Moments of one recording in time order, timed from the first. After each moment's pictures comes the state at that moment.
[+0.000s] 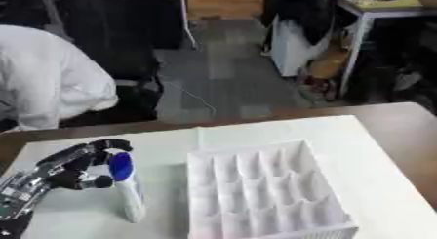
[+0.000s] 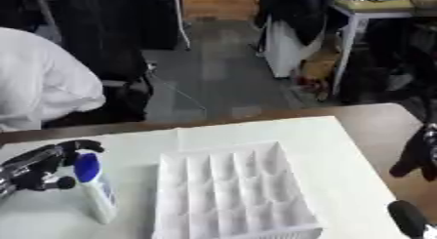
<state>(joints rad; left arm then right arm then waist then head) -0.70 0.69 -0.09 -0.80 0.18 -0.49 -0.60 -0.38 -0.48 -0.07 -1.98 0.51 -0.57 0.05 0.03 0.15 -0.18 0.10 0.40</state>
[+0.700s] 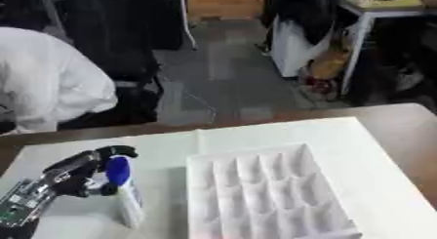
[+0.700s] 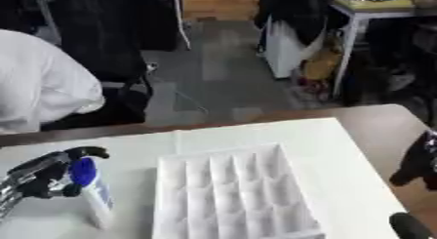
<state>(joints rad) -0.70 0.67 -0.09 -0.80 0.18 -0.49 -0.61 -0.39 -0.47 -0.06 -1.98 0.51 -0.58 0.05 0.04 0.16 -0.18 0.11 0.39</state>
